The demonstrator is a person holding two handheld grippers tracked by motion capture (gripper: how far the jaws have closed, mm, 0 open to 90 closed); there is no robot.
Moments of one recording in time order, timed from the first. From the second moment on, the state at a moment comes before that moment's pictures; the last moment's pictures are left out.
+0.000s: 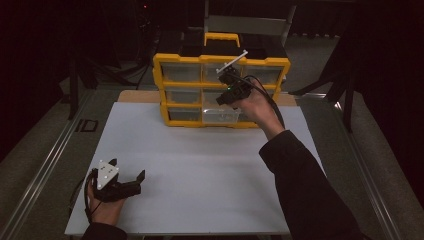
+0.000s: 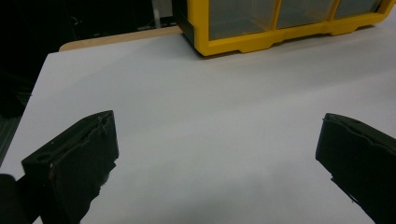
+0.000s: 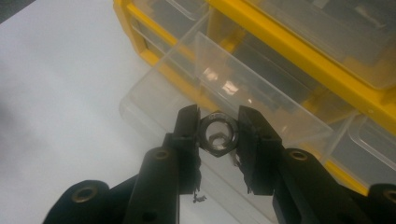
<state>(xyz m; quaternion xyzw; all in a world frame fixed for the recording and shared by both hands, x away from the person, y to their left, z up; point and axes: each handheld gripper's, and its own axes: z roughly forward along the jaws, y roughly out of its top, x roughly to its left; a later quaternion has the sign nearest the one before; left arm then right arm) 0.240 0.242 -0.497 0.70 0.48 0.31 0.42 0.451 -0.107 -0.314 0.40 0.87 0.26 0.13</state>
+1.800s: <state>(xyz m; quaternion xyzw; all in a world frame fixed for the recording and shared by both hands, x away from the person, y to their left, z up) 0.240 0.242 -0.497 0.70 0.48 0.31 0.42 0.448 -0.101 -0.321 0.39 0.86 0.29 0.12</state>
